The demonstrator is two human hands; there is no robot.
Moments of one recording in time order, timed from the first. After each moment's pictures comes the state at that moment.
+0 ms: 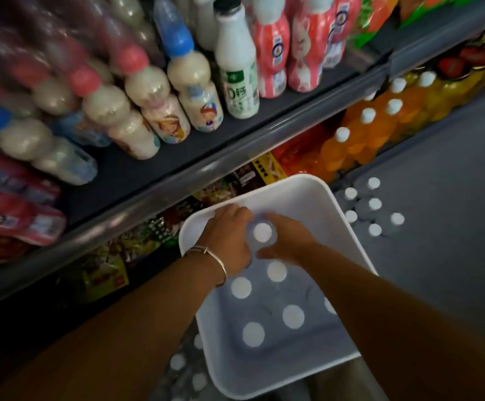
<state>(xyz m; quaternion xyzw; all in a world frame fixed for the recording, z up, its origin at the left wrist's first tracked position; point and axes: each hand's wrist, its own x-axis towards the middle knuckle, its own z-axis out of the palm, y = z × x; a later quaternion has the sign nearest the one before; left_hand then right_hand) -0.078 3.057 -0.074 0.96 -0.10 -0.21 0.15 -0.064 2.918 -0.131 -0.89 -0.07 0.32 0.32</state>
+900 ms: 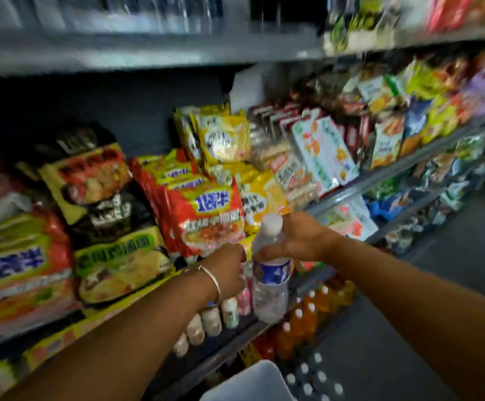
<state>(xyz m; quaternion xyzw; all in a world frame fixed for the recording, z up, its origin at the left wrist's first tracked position) -0.062 3.011 0.391 0.97 -0.21 -0.07 0.11 -0.059 2.838 0.423 -0.94 -0.16 0.04 0.30</state>
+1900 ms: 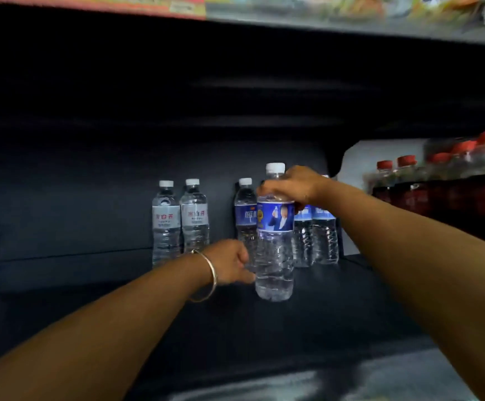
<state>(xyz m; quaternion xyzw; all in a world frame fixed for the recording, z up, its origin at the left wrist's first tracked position) 0.113 3.120 0.764 0.97 -0.03 0.14 0.18 0.193 2.968 0.853 -0.86 -0.30 -0.18 0.36</state>
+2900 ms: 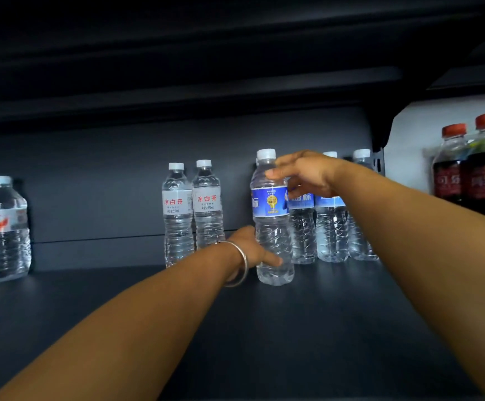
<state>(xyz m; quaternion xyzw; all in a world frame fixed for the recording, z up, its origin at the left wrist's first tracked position) 0.198 3.118 0.746 0.89 0.09 0.19 0.41 0.284 2.995 0.845 -0.73 -0.42 0.03 0.54</state>
